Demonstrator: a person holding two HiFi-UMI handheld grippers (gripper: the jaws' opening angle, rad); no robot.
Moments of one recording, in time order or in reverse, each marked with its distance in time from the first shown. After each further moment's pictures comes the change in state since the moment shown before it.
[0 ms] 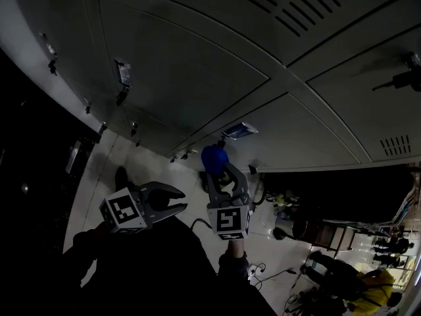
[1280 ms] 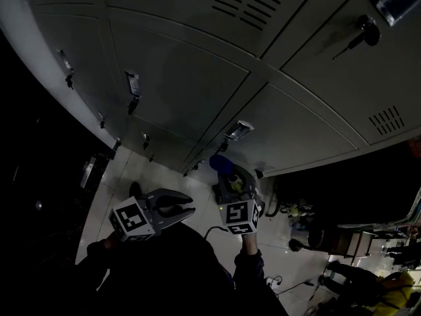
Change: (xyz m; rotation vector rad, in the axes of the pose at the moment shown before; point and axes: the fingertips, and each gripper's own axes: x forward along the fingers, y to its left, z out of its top) left arm -0.003 -0.015 0.004 0.089 -0.046 0.090; right arm 0.000 -0.010 -0.030 -0.036 0.025 -0.007
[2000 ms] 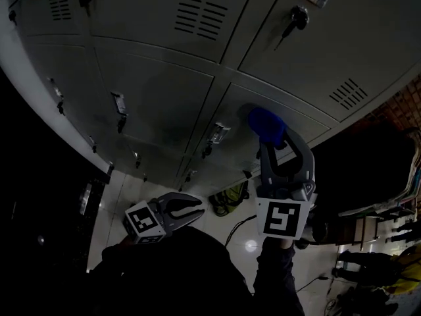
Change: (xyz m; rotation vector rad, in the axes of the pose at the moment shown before) left arm 0.034 -0.015 0.020 0.077 -0.062 -0.106; right arm -0.160 -0.148 0.187 -0.275 -0.283 -0.486
